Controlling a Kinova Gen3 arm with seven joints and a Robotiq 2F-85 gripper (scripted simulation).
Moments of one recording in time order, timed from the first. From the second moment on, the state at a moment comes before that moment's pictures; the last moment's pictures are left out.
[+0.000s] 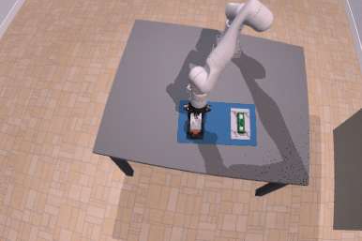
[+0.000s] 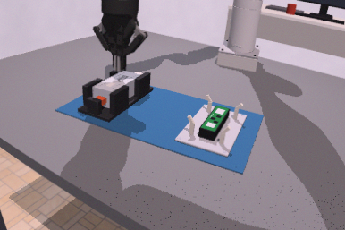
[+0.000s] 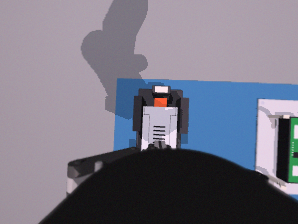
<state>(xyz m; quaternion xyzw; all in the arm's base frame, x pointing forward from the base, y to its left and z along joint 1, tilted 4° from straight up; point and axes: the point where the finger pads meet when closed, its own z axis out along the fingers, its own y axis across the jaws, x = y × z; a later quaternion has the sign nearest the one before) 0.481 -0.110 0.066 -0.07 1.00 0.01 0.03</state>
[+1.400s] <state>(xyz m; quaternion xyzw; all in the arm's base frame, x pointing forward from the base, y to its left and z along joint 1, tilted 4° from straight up) 0.481 -0.110 0.066 -0.07 1.00 0.01 0.03</state>
